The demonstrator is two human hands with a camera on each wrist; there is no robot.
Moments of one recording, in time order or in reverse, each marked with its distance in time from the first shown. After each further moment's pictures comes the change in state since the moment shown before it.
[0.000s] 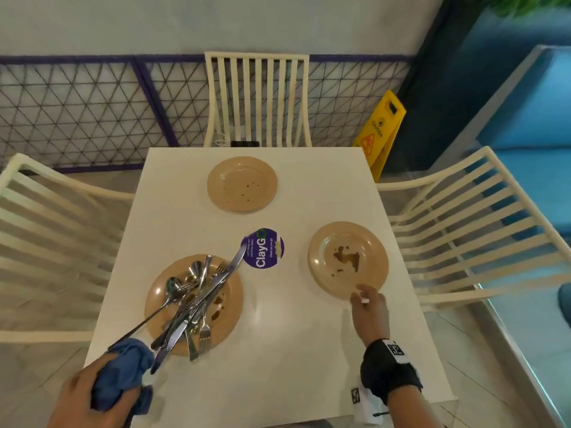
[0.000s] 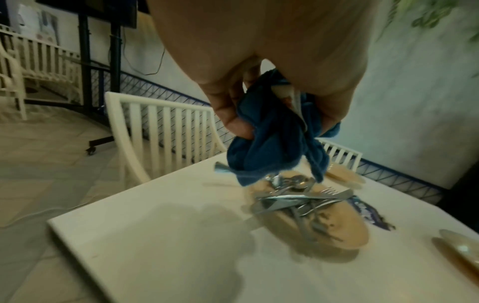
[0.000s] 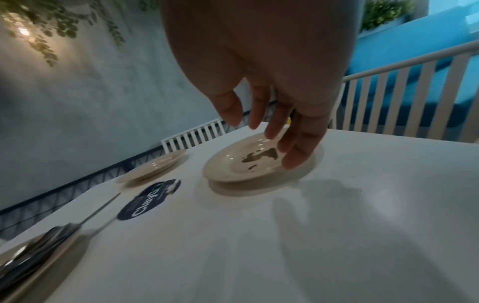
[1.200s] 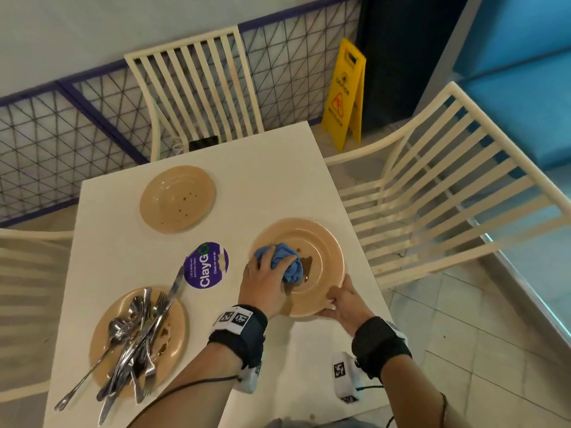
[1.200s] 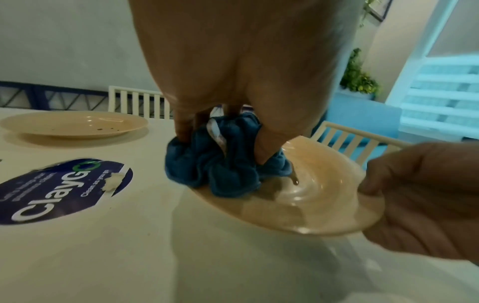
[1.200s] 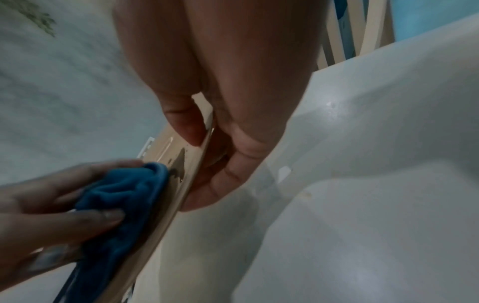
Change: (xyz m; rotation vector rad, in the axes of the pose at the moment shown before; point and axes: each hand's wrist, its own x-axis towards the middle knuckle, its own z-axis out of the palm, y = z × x) left_hand 0.116 0.323 0.310 0.745 -0.226 0.508; right_hand 0.093 0.053 -0.062 0.853 -0.526 0.406
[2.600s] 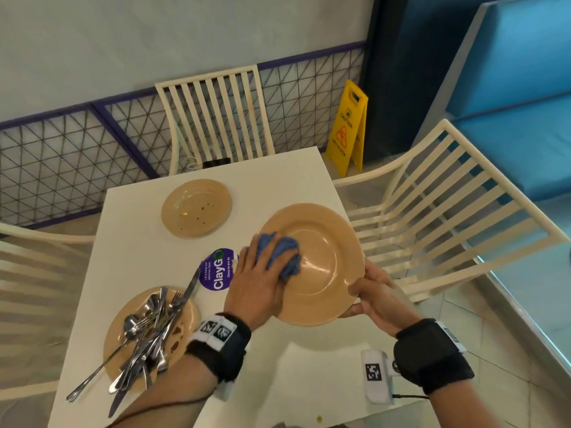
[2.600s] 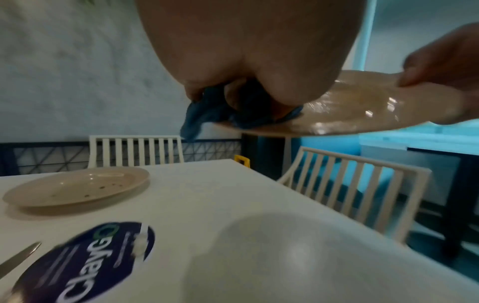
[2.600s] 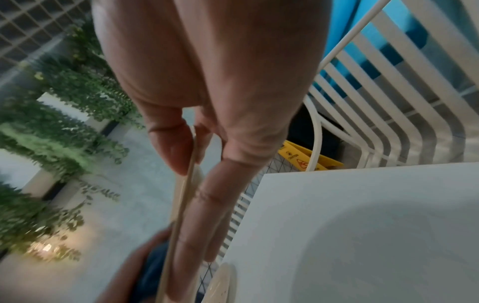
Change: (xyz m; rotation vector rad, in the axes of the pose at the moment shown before) left_hand -0.061 -0.021 -0.052 0.080 0.303 0.234; right_hand -0.106 -0.069 0.013 -0.090 -0.265 -0.291
